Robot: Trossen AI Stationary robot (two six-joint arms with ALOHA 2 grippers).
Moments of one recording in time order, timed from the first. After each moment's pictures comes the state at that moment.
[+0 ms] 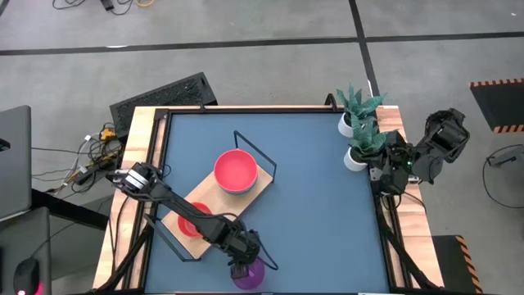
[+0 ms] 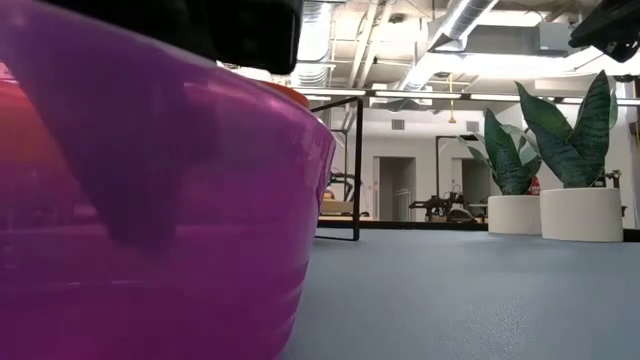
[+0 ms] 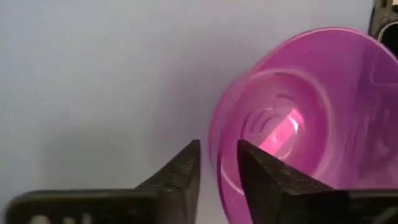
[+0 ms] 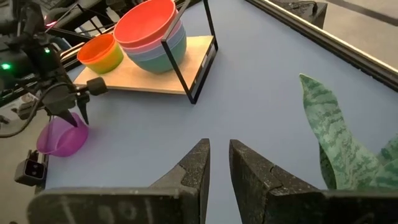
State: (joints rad) left arm -0.51 1.99 1.35 -0.45 0.06 -0.74; right arm 0.83 0.45 0.96 -1.38 0.83 1.09
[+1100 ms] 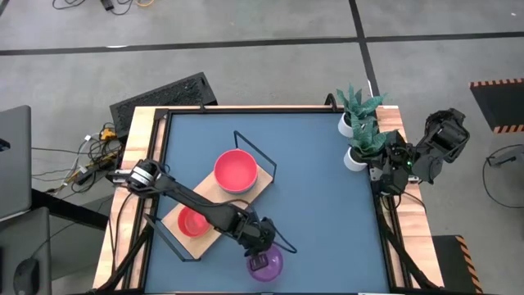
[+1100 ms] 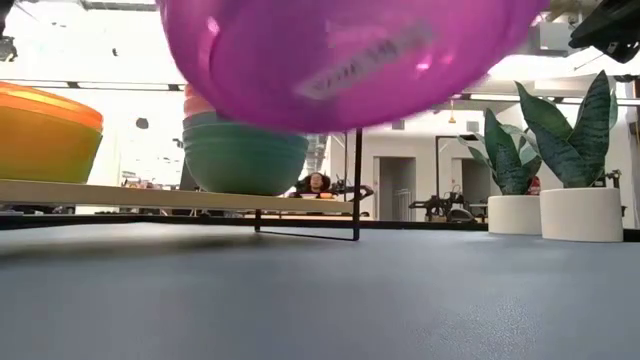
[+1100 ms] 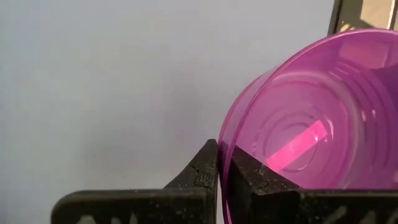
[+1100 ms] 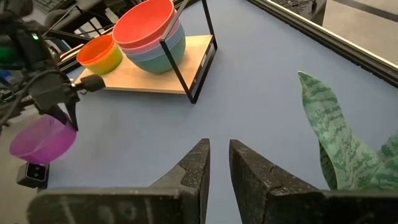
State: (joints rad) left arm -0.42 2.01 1.55 -0.52 0.06 -0.78; right arm 0.83 0.45 0.96 -1.38 0.83 1.11
